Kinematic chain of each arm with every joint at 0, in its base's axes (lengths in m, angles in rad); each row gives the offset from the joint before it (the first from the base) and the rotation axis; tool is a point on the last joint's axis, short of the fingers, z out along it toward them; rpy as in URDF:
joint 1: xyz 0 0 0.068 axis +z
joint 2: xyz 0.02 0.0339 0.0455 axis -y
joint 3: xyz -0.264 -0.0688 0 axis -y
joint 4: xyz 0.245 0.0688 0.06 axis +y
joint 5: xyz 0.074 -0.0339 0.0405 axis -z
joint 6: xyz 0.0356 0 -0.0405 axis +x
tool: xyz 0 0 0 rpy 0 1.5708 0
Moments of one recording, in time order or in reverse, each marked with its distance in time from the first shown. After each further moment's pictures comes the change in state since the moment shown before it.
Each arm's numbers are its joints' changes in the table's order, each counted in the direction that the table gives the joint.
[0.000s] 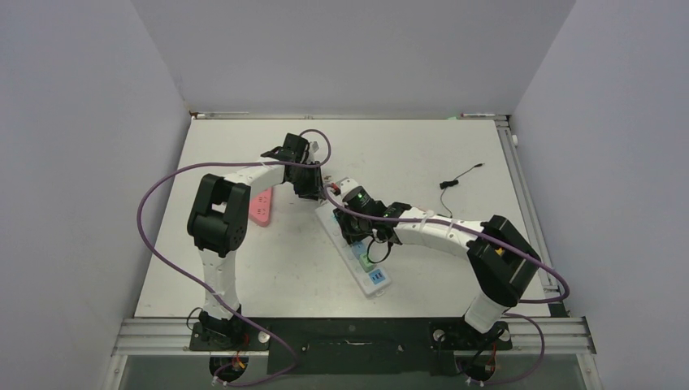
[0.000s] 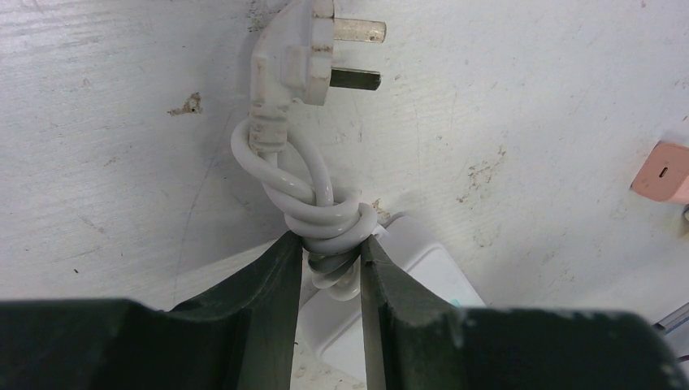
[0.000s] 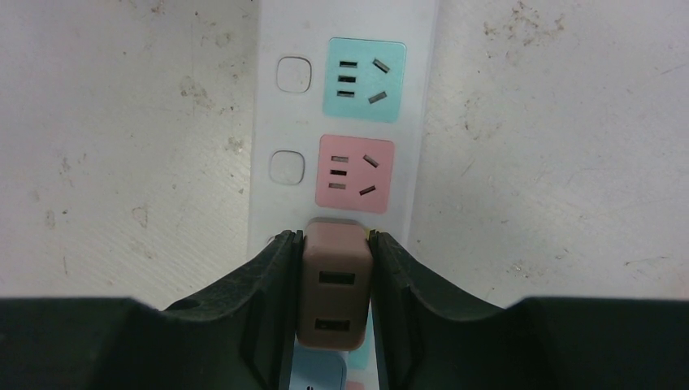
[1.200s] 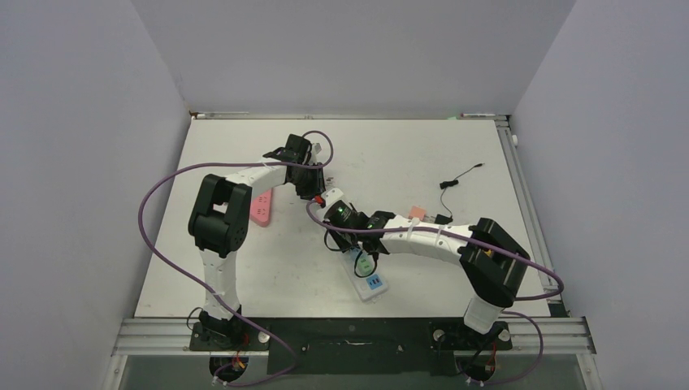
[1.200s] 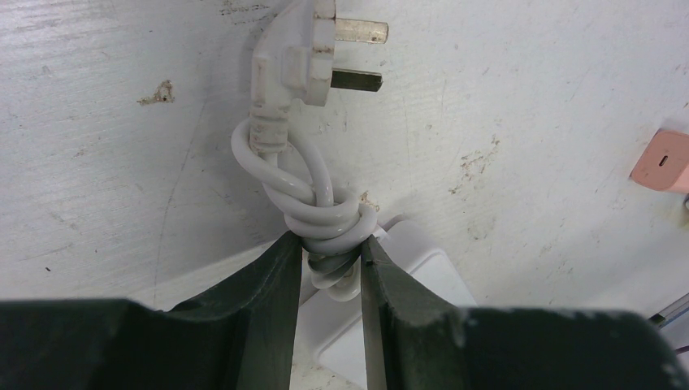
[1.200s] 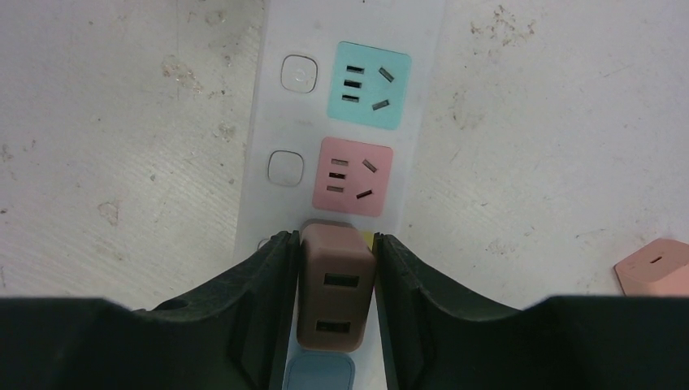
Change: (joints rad) left arm -0.014 0.000 0.000 0.008 0.006 0.000; right arm 0.151 -0.040 0.065 0.090 0.258 -0.034
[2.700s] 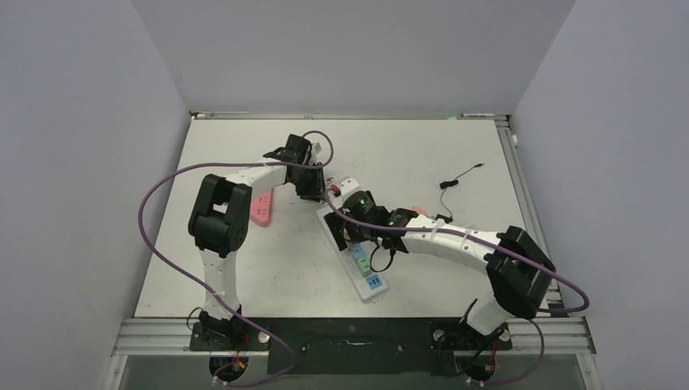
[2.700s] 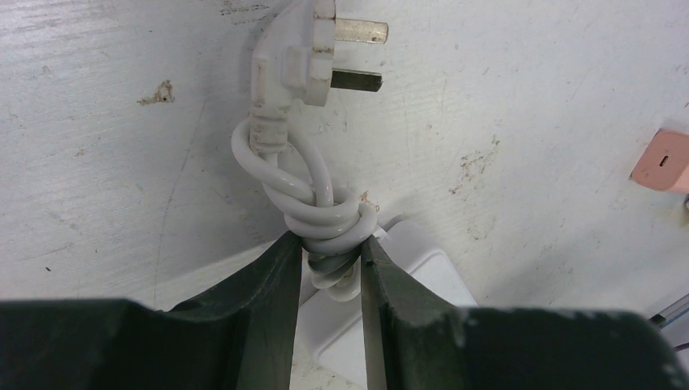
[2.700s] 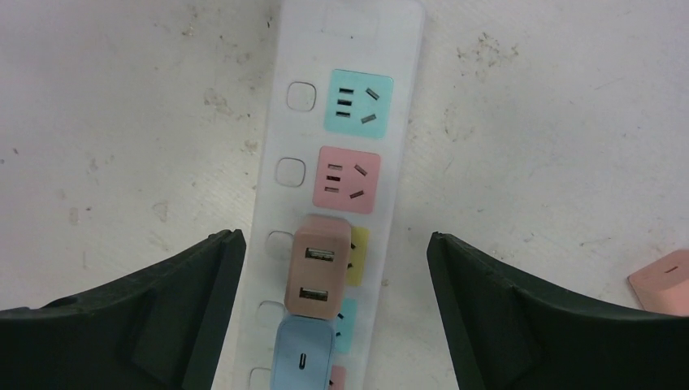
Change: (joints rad) left arm 0.000 0.000 0.000 0.000 -0.001 0.000; right arm -0.097 0.169 -0.105 -0.117 -0.167 0.034
